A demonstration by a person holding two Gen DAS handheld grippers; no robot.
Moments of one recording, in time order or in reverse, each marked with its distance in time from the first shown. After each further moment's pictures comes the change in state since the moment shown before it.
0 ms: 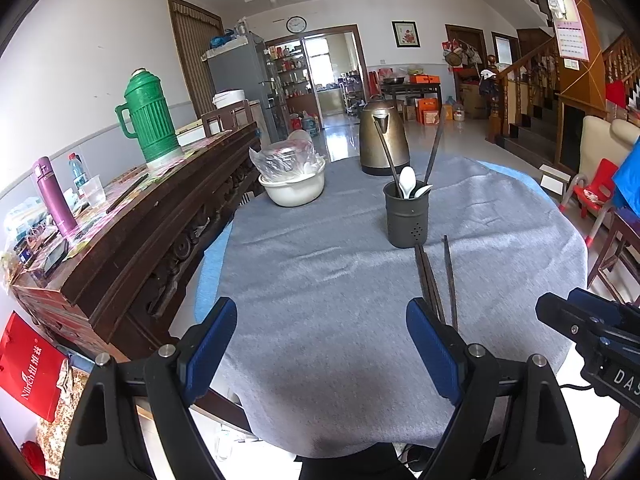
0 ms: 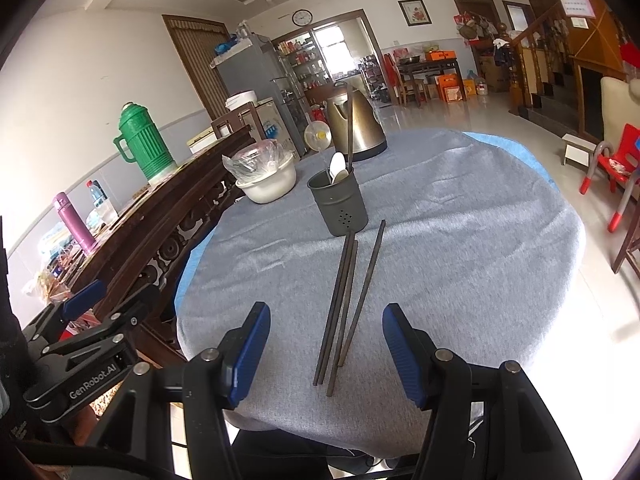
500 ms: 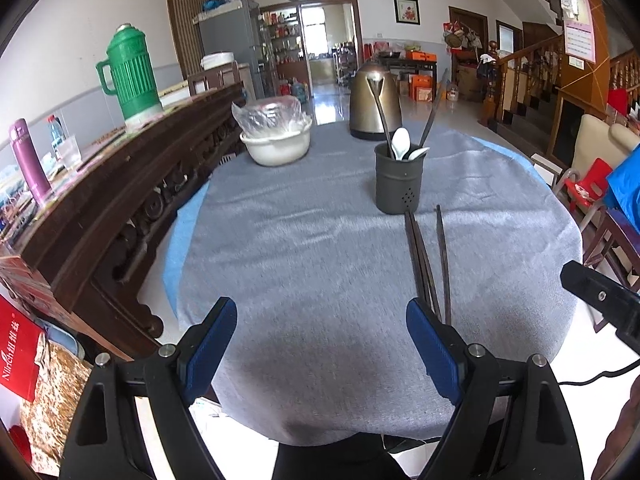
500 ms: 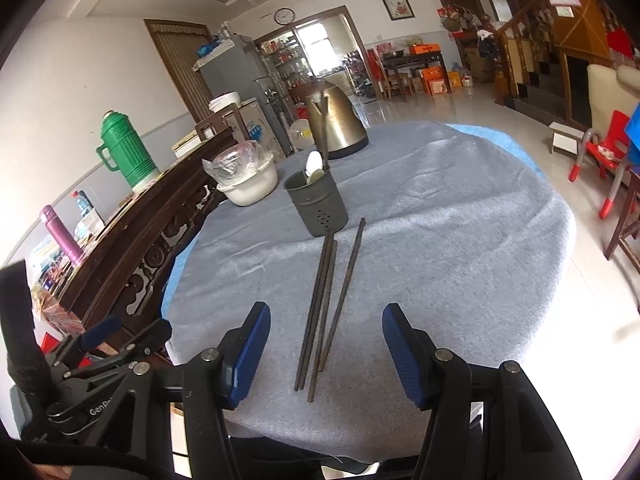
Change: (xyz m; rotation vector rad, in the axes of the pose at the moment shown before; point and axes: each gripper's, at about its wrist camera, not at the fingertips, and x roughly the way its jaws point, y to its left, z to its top) left arm 0.043 -0.002 -0.014 -0.054 0.131 -0.075; right arm 0.010 -0.020 0.008 0.051 0.014 -0.041
